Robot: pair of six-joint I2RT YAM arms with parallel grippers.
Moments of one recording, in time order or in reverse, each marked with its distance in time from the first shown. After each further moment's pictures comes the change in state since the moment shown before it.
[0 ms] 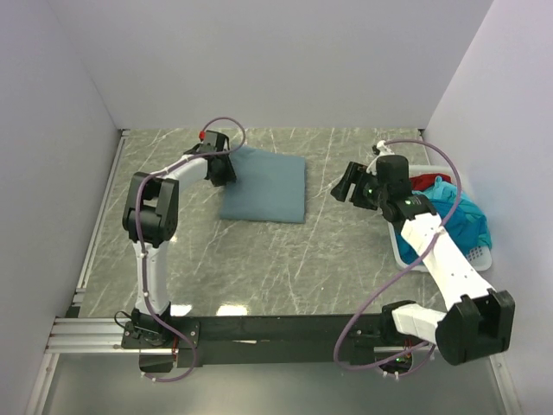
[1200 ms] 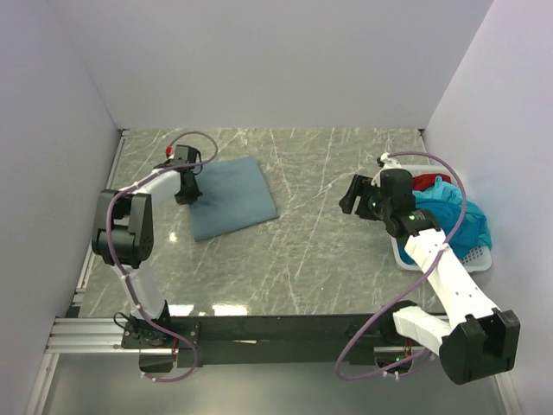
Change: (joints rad) left arm 0.110 -0.262 -0.313 -0.088 -0.233 0.127; right arm -0.002 -0.137 -0.121 -0.019 0.105 -0.071
